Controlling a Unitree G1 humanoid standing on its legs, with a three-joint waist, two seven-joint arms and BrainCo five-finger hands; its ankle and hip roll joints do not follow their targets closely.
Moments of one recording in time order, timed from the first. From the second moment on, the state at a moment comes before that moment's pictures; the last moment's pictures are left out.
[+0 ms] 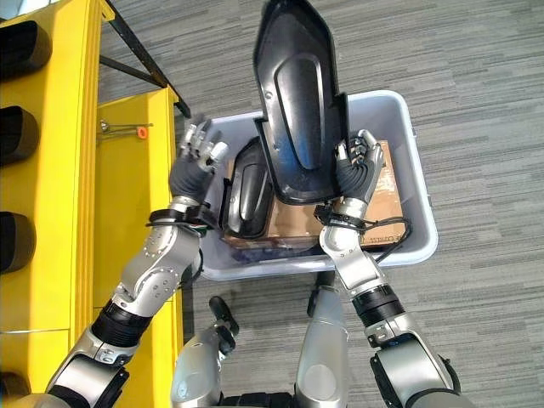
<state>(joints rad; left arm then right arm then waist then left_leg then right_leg) -0.46 0.28 -0.37 -0.17 -0.79 0.03 0.44 -0.56 -0.35 0.29 0.22 -0.06 -0.15 -0.83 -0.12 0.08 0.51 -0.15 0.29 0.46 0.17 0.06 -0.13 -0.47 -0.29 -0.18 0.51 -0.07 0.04</state>
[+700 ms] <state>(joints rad) -0.44 0.25 -0.39 -0.16 -0.85 0.03 0.41 -0.56 -0.36 0.31 0.02 -0.14 -0.15 -0.73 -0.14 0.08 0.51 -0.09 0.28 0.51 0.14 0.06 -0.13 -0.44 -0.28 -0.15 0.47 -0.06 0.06</state>
